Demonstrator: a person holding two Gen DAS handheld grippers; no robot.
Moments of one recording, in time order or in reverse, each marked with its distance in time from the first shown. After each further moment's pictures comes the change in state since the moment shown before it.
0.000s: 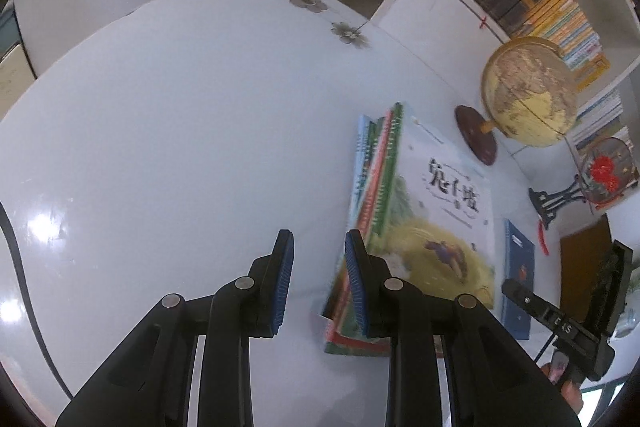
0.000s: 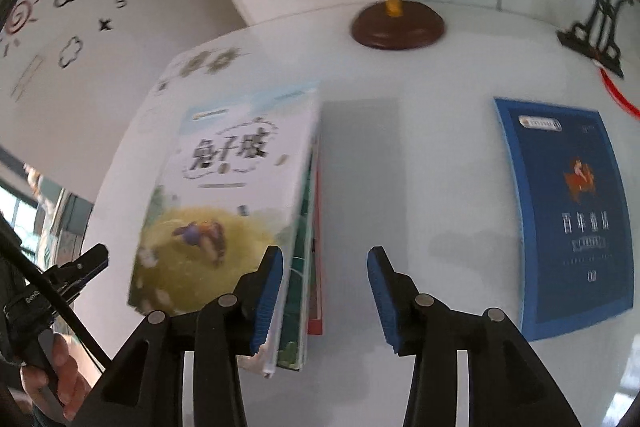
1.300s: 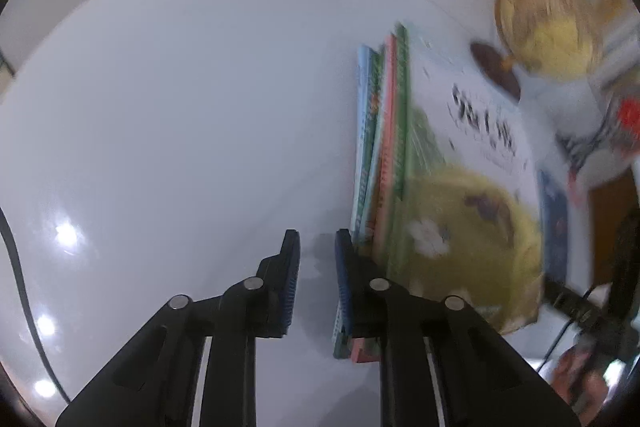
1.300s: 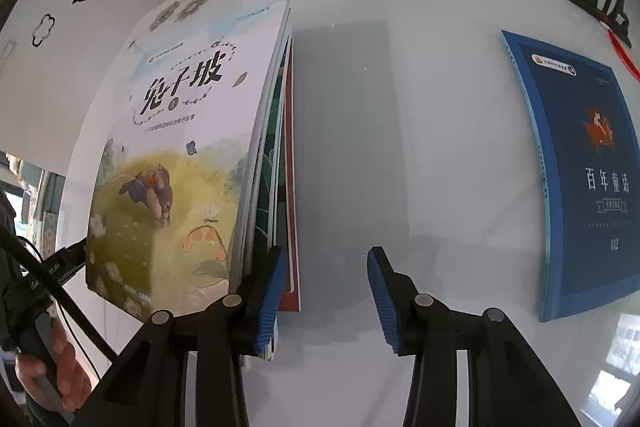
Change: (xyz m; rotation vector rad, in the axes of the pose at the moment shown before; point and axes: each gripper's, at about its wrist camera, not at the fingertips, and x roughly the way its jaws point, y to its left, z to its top) left arm 0.046 -0.028 -0.018 0.164 0.139 0.121; right arm 0.050 -0.004 -0.011 0.002 0.158 -0.044
